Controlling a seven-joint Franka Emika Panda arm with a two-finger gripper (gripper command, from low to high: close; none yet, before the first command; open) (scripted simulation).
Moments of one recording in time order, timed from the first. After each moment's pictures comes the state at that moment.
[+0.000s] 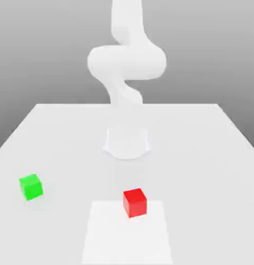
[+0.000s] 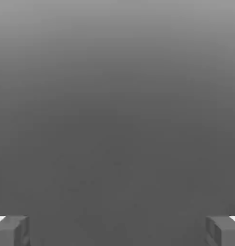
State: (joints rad) arm 0.02 -0.74 -0.03 -2.36 0.01 2.35 0.76
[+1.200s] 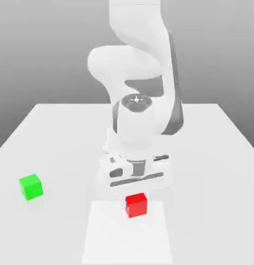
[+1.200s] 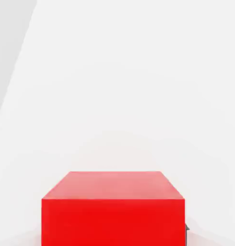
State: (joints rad) arm 0.10 0.19 -0.02 -2.88 0.05 3.07 0.49
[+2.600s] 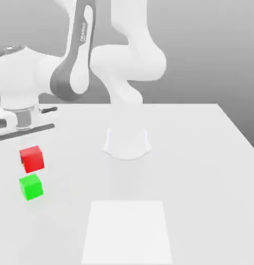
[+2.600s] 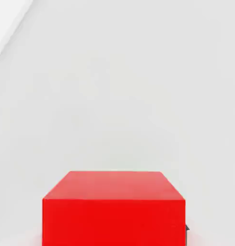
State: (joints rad) arm -0.28 -0.12 -0.59 -2.78 -0.15 2.68 -0.53
